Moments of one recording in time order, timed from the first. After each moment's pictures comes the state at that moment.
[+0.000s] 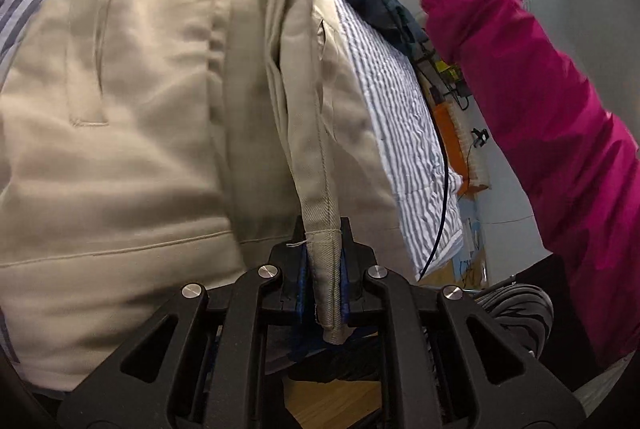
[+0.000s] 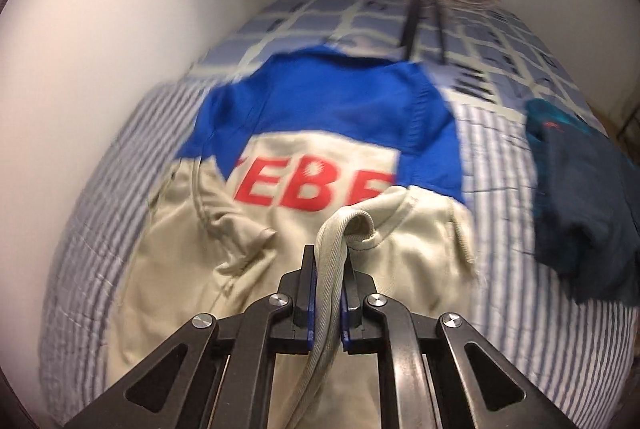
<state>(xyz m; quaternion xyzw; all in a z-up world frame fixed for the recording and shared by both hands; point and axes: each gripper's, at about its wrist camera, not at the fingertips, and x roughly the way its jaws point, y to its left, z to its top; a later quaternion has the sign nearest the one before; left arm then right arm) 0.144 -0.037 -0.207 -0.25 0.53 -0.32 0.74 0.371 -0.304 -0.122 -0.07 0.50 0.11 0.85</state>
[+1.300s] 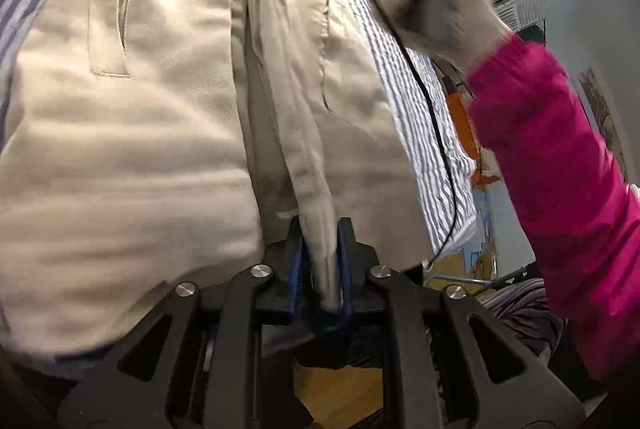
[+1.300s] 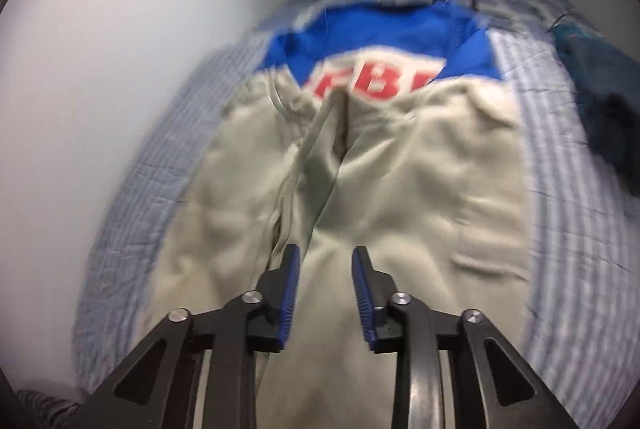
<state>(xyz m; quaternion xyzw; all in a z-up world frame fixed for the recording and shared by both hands) 0.126 -0.055 -0.205 -0.24 0.55 -0.31 0.74 0.238 -0.358 -0.102 0.04 0.48 0.20 0.85</state>
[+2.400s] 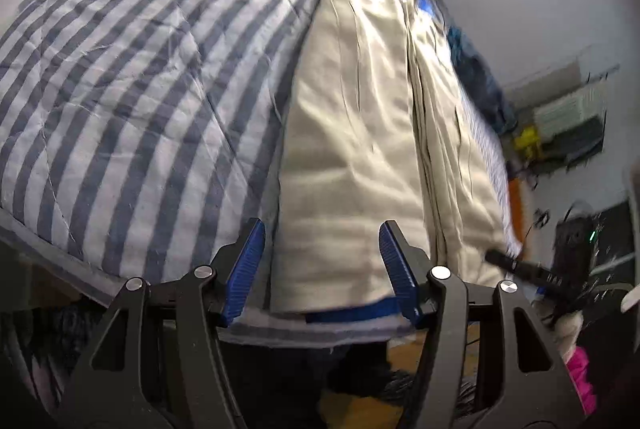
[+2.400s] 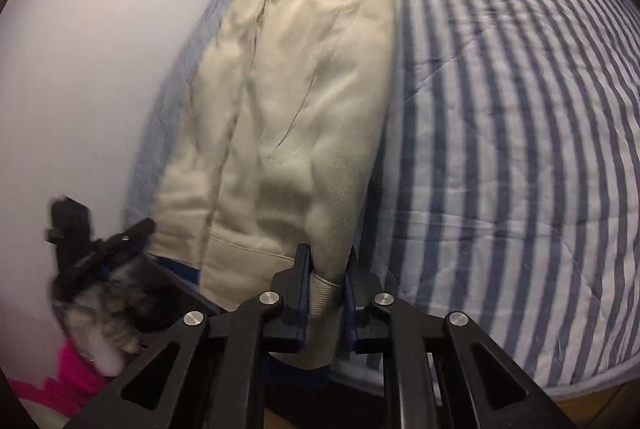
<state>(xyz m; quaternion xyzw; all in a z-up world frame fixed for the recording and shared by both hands) 0.112 0.086 -0.209 -0.31 0.52 -0.13 0.78 -0.005 -0.488 -0.150 0.16 0.59 0.20 0.76</state>
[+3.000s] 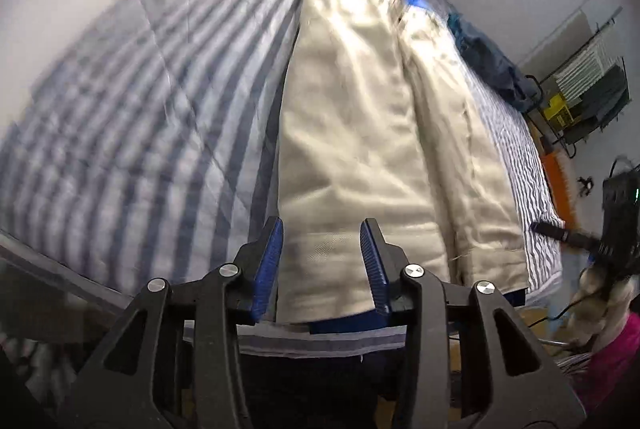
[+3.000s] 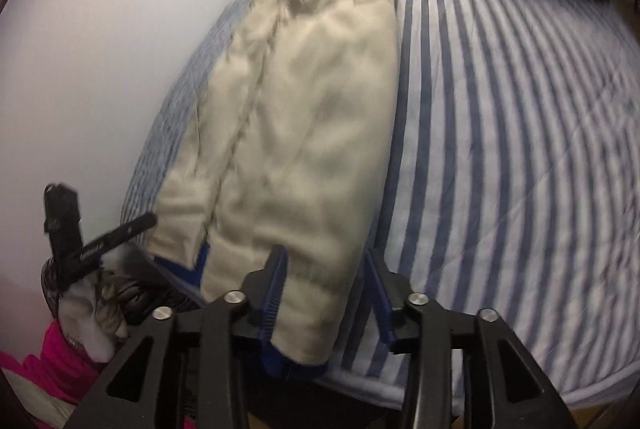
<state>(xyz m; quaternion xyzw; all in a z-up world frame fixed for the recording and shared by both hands) 0.106 0.050 -0.171 -0.18 0.49 -0.10 0.85 0.011 -0.483 -0.109 0.09 0.54 0.21 0.81</state>
